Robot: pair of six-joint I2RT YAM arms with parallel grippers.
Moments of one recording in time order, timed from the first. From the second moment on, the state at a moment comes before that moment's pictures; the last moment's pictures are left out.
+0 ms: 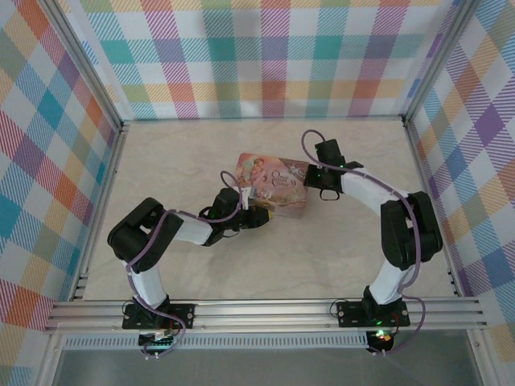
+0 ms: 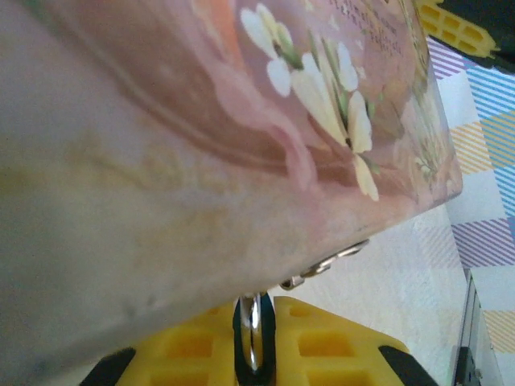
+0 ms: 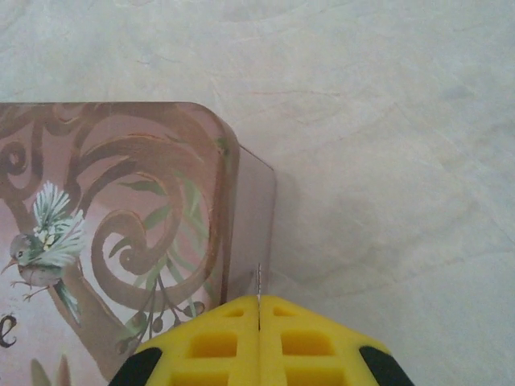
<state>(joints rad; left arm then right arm) -0.64 1.80 0.67 0.60 0.43 -0.76 0.36 1.74 1.18 -0.39 0.00 0.47</state>
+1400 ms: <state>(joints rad) -0.68 1.87 0.82 0.54 0.32 -0.93 0.23 0.98 0.91 -0.41 -0.44 0.45</state>
